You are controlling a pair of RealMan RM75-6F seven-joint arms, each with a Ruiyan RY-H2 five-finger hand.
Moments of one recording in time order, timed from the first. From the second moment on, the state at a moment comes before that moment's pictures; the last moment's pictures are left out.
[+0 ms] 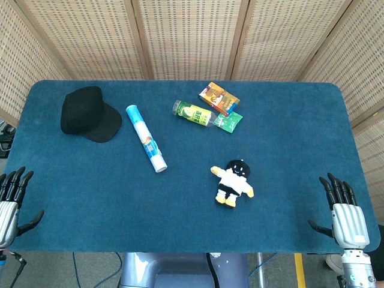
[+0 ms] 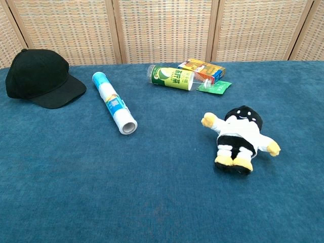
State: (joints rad) left arm -0.01 -1.10 -0.02 -1.75 1.58 1.59 0.17; right arm 0.06 -1.18 0.03 -1.75 -1.47 1.53 -0.09
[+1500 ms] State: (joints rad) left arm -0.01 -1.10 -0.02 -1.76 1.59 1.60 0.16; right arm 0.04 -1.15 0.03 -1.75 -1.51 1.50 -0.06
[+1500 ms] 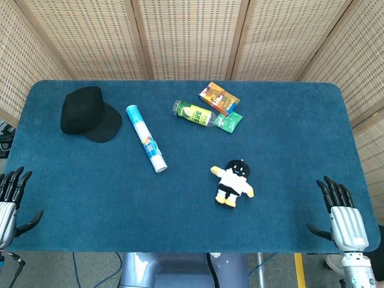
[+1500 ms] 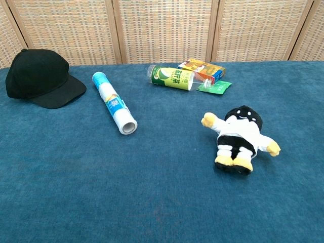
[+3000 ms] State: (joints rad) left arm -0.01 -1.08 -0.02 -1.76 1.59 1.59 0.11; right arm 0.26 -1.43 0.17 -1.98 -1.14 1.30 -0.43
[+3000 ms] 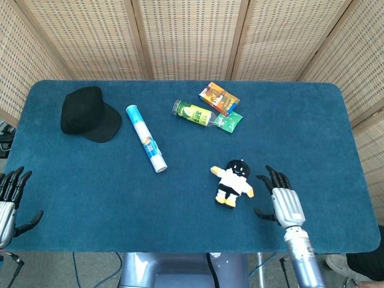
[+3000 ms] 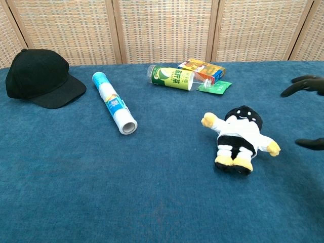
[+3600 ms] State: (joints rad) left arm -0.01 -1.07 -0.02 -1.76 1.60 1.60 0.06; right arm 0.36 -1.66 0.24 -1.87 -0.89 1.40 -0.66
